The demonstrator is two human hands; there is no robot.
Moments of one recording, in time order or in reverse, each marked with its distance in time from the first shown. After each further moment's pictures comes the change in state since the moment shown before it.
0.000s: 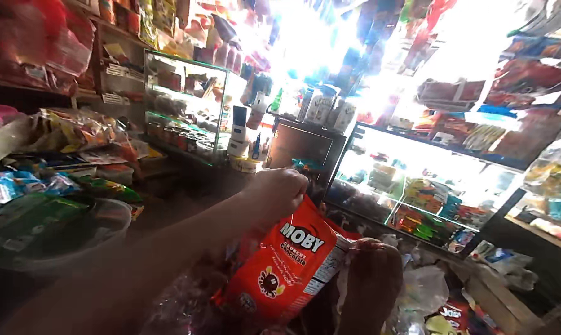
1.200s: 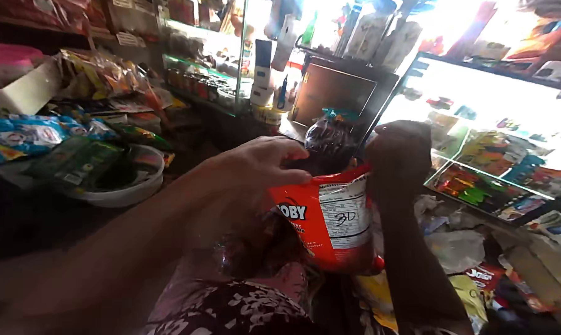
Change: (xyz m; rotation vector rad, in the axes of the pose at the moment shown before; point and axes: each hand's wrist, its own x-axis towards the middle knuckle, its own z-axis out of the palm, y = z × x) left_hand -0.069 -0.029 -0.005 -0.333 -0.170 -0.136; right_hand 0.068 0.008 0.059 -0.532 -0.615 -0.381
